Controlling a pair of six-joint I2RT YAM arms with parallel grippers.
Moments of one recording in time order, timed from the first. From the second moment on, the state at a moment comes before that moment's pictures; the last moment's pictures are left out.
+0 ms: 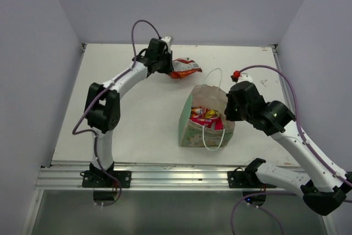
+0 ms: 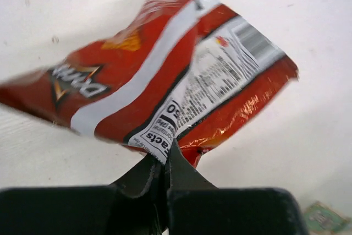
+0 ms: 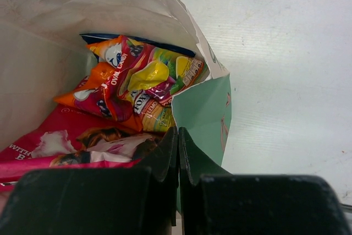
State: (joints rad) left arm -0.43 2.12 1.73 -0.36 0.14 -0.34; right arm 0.67 0.99 1.20 -1.05 0.29 0.54
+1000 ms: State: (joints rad) left arm -1.21 1.58 1.69 -0.74 -0.13 -0.36; right arm 0.67 0.87 1.18 -1.10 0.27 0.55
